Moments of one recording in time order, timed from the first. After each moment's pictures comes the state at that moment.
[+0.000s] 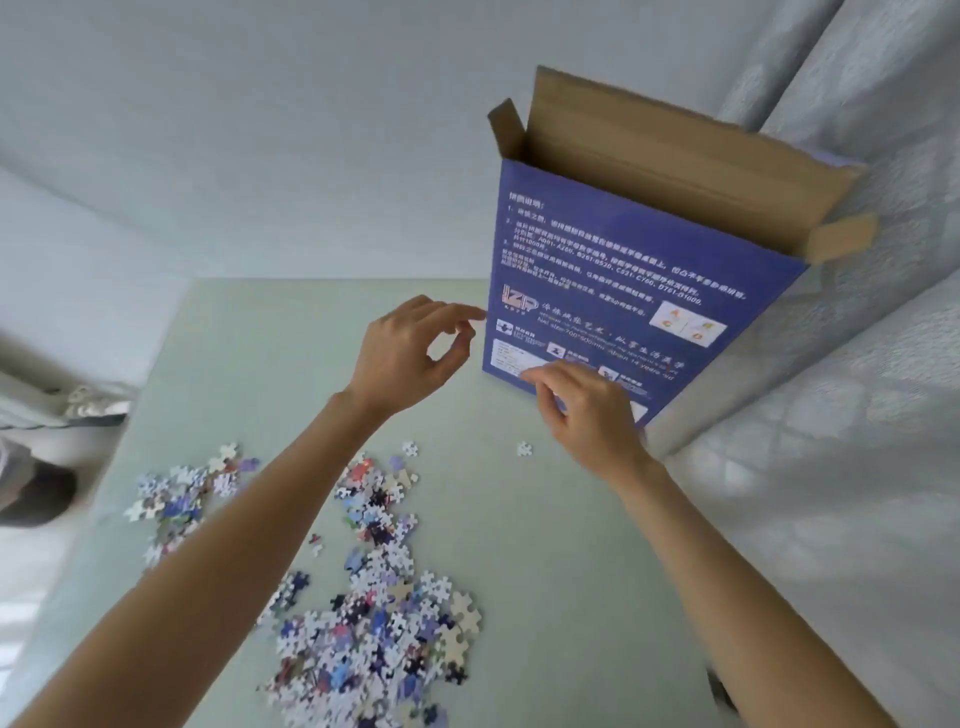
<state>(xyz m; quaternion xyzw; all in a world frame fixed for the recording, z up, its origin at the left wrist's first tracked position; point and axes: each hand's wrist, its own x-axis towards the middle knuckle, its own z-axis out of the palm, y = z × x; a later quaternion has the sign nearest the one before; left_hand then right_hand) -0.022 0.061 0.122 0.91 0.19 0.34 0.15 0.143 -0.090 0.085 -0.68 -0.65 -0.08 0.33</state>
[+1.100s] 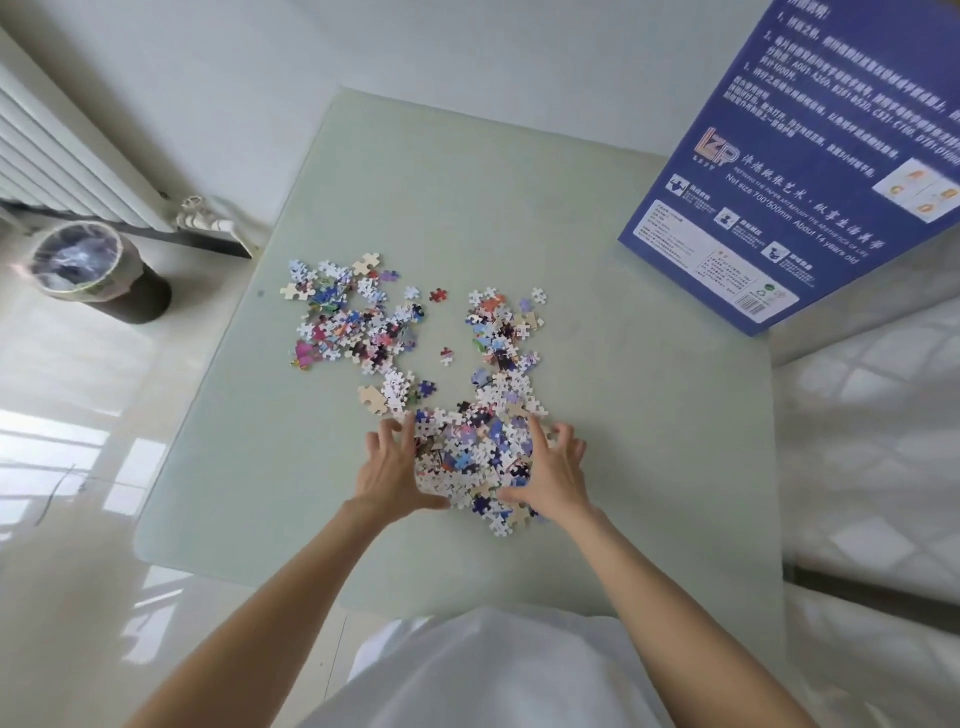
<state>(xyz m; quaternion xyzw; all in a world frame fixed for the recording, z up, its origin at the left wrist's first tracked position) -0.305 -0.120 -0.067 0.78 0.55 -0.12 0.29 -0.103 -0.193 -0.069 -0.81 -0.50 0.32 0.00</state>
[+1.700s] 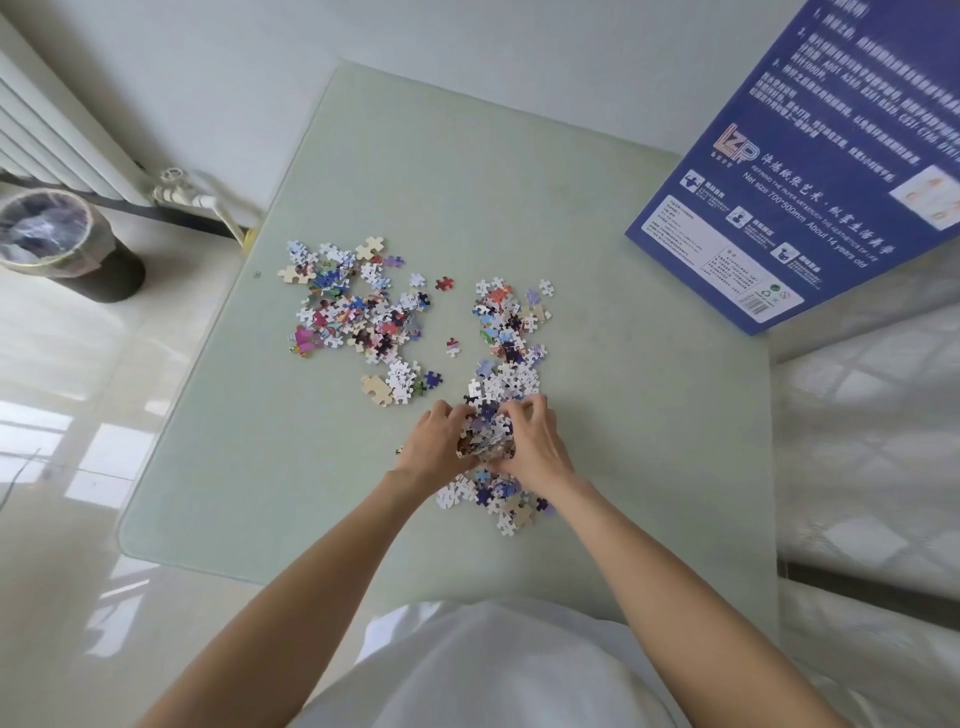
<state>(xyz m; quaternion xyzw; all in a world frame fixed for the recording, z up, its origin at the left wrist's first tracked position) -0.270 -0.108 -0.078 0.81 0.47 -0.04 0.35 -0.122 -0.163 -0.071 -0.76 -0.59 0.27 0.02</state>
